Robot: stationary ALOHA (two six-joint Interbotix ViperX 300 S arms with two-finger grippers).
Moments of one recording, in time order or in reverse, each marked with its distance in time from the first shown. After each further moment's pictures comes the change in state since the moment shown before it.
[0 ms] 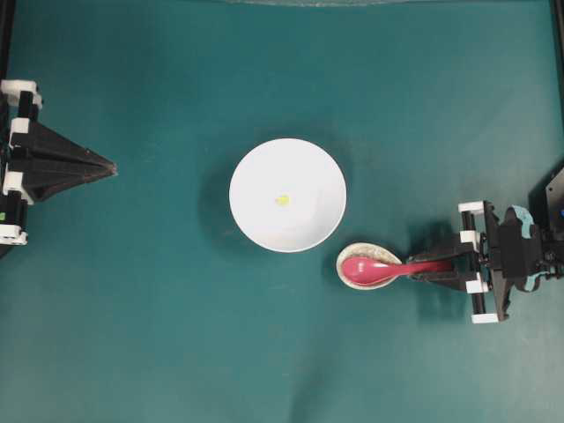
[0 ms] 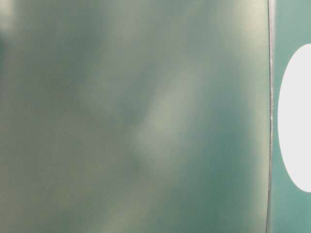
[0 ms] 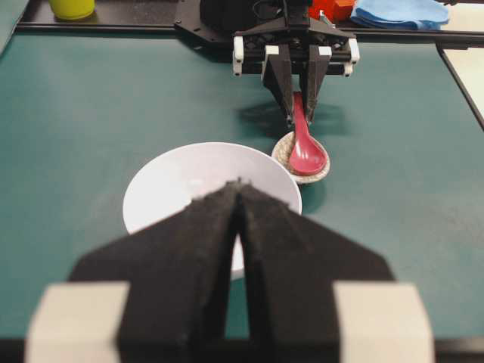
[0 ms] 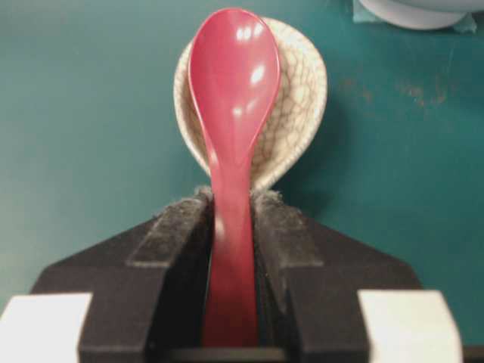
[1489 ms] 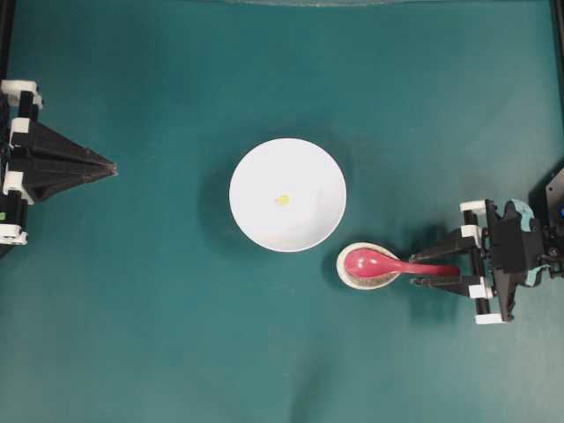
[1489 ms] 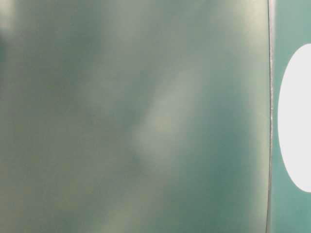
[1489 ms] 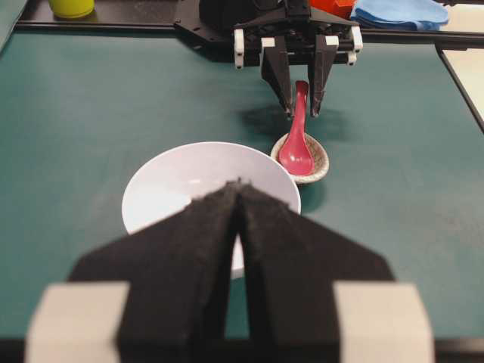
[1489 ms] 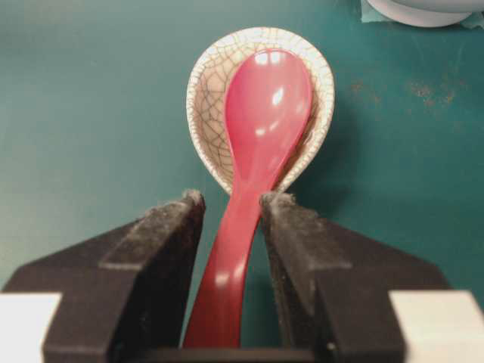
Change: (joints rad) left arm 0.000 0.000 -0.002 0.002 0.000 -0.003; right arm -0.017 -0.135 -0.005 0.000 0.161 -0.023
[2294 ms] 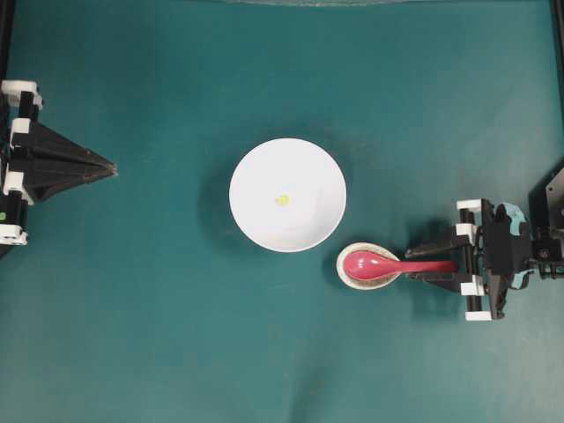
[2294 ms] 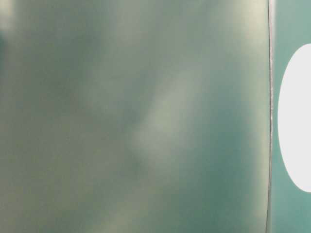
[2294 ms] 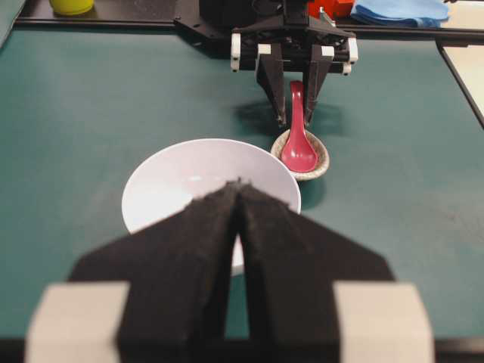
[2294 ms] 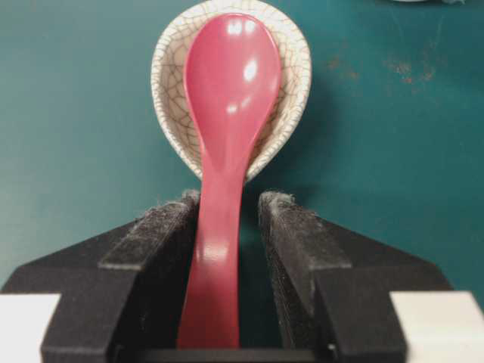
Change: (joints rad) left arm 0.000 0.002 0.000 0.000 0.009 0.000; right arm 0.000 0.078 -0.020 0.051 -0.020 -0.020
